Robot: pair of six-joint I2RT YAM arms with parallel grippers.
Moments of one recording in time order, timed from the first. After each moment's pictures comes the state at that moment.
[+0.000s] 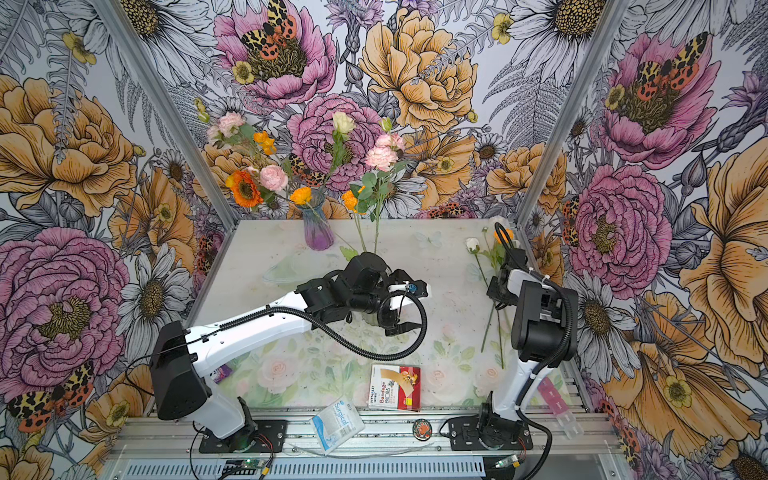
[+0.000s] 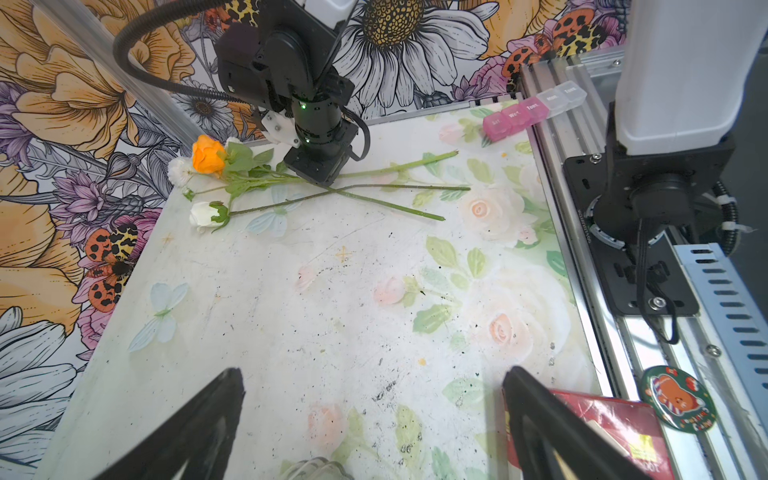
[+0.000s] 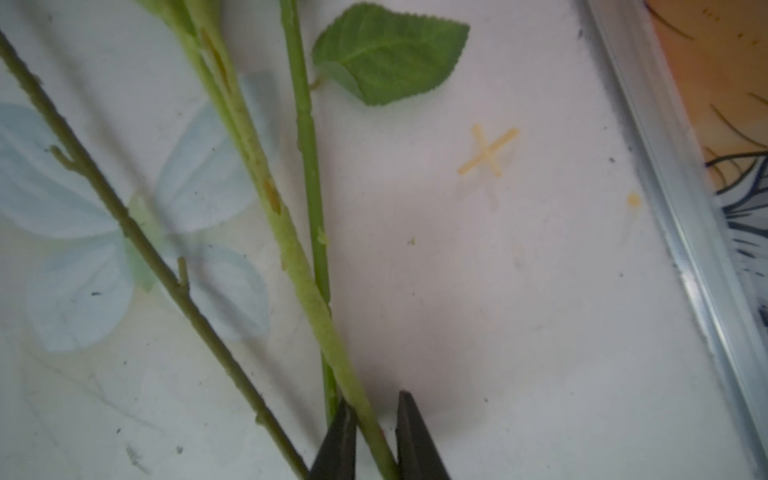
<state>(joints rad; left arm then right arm) -0.98 1.60 1.41 -0.37 0.29 0.50 -0.28 1.85 1.11 -0.44 0.05 0.17</state>
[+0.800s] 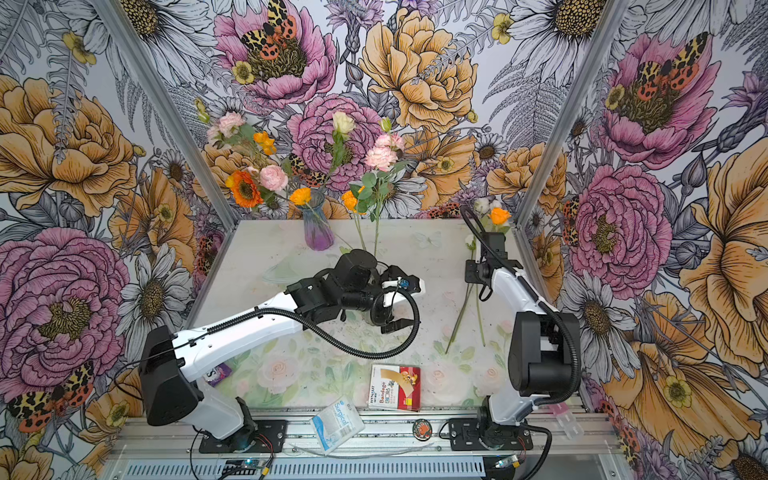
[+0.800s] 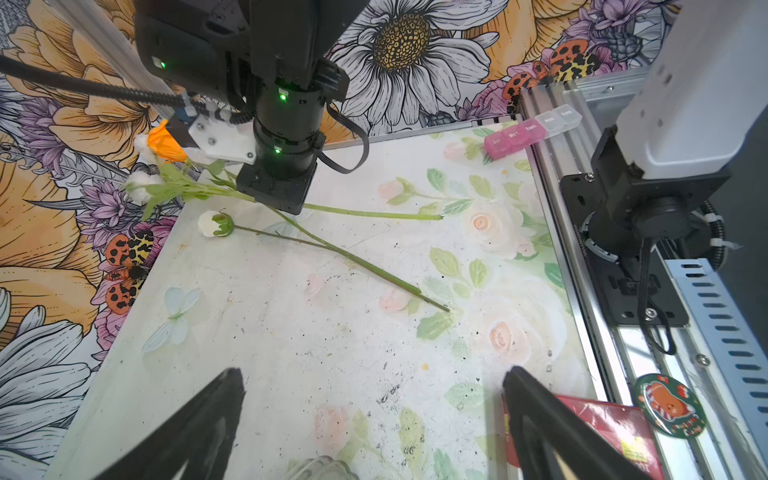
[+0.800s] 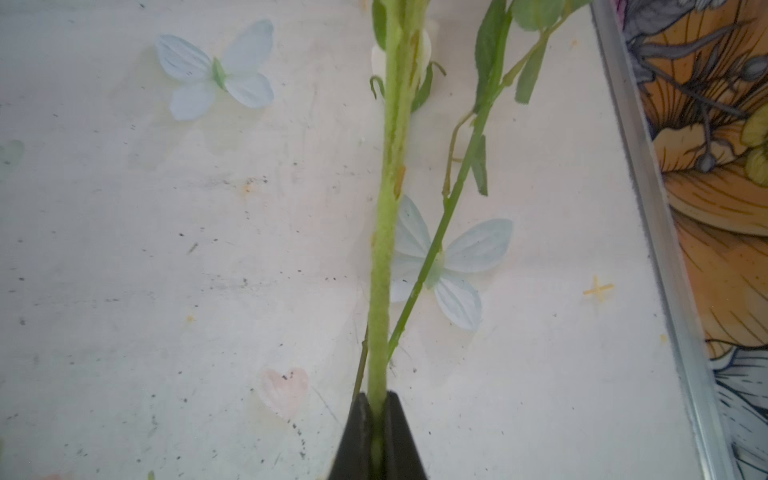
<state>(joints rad) -0.97 1.55 1.38 -0.35 0.31 0.49 -0.05 1.57 1.13 -0.47 0.00 0.03</state>
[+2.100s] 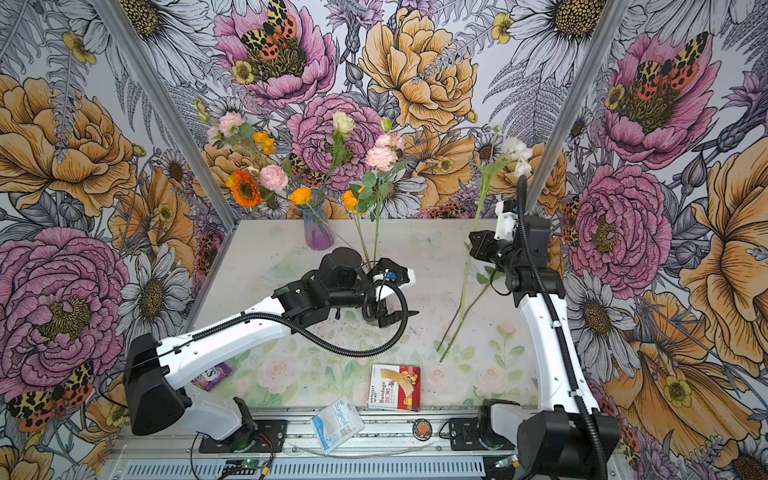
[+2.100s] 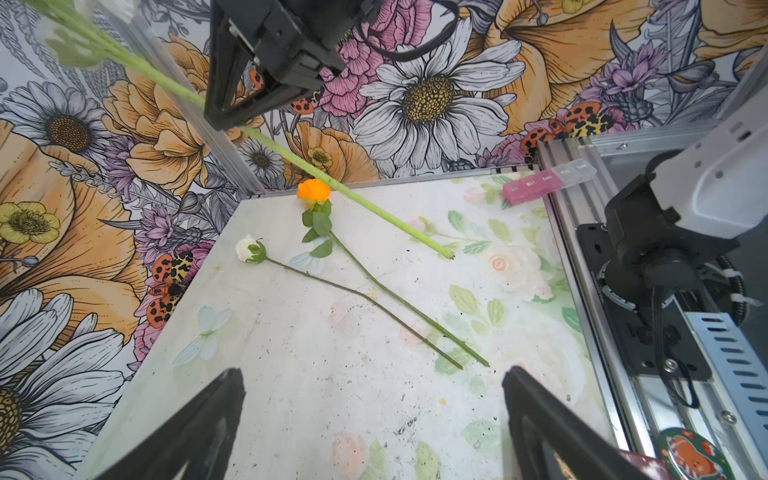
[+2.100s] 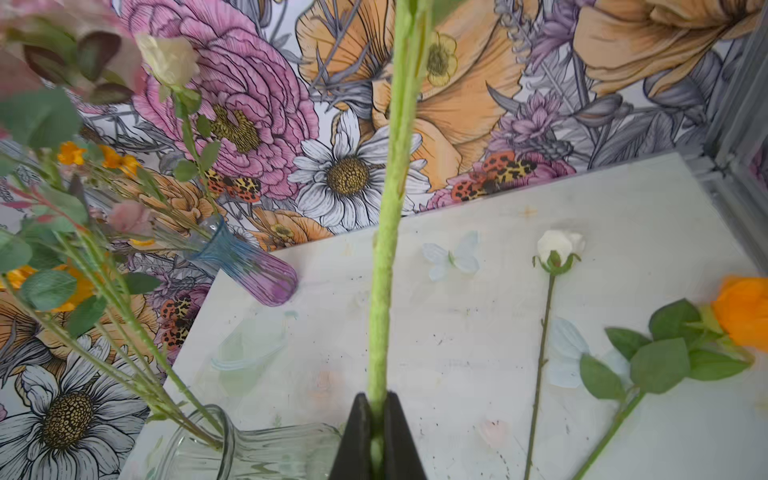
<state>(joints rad) -0.95 1.48 1.30 -0.18 0.31 0.41 -0.11 1.18 1.24 -0.48 -0.48 0.32</state>
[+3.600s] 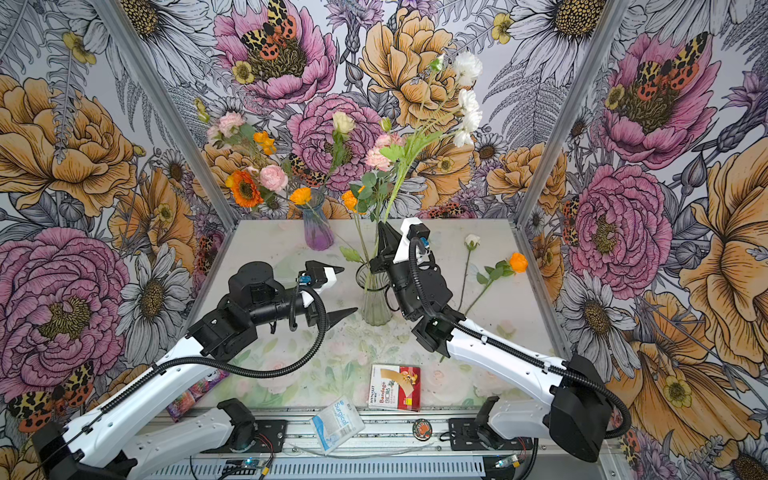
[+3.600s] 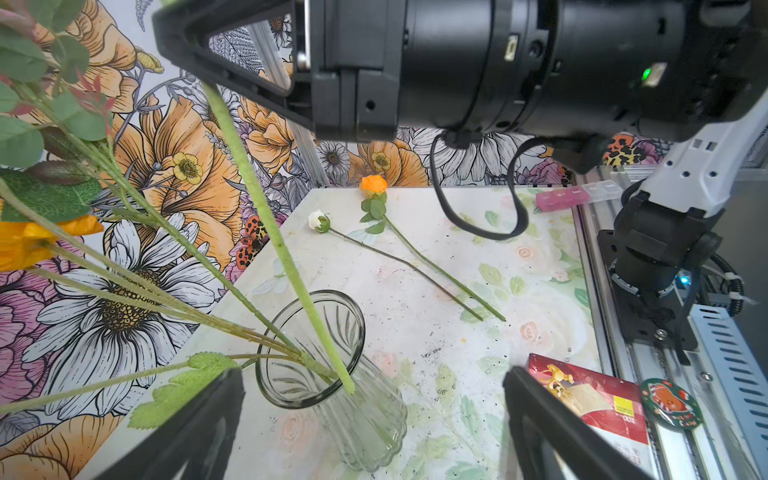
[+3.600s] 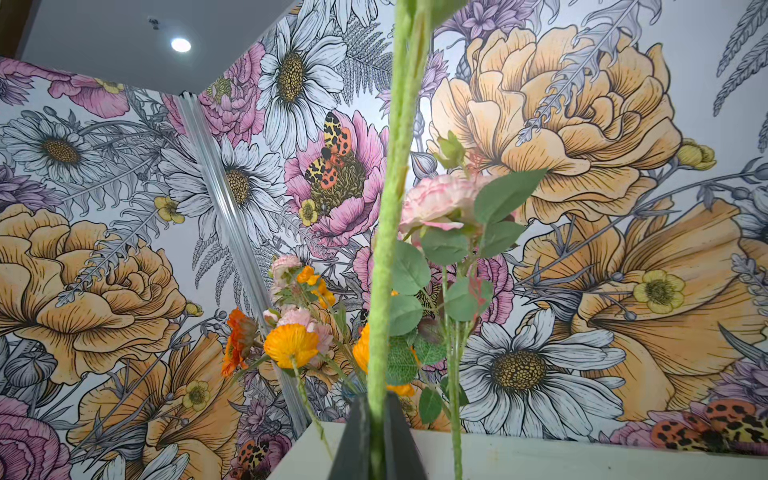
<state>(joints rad) -0.65 0.98 0.94 -0.20 0.46 0.38 0.85 1.26 0.94 0.69 0.46 0.16</state>
